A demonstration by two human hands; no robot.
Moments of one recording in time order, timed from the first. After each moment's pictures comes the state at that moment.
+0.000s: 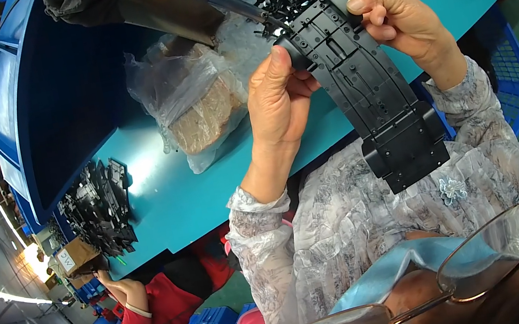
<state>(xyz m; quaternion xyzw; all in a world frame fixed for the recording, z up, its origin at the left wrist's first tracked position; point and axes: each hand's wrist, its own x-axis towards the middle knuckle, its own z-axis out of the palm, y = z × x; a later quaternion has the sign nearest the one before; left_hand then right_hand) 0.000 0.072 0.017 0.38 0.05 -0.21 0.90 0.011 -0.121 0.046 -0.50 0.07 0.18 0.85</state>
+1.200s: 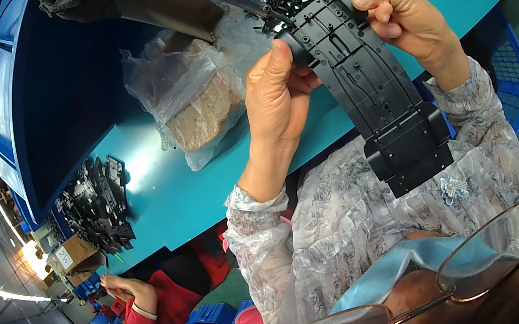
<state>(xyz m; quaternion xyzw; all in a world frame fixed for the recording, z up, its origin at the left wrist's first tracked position) 0.000 0.072 0.026 0.39 0.04 -0.22 0.89 0.009 -0.120 0.045 -0.48 0.07 0.17 0.86</state>
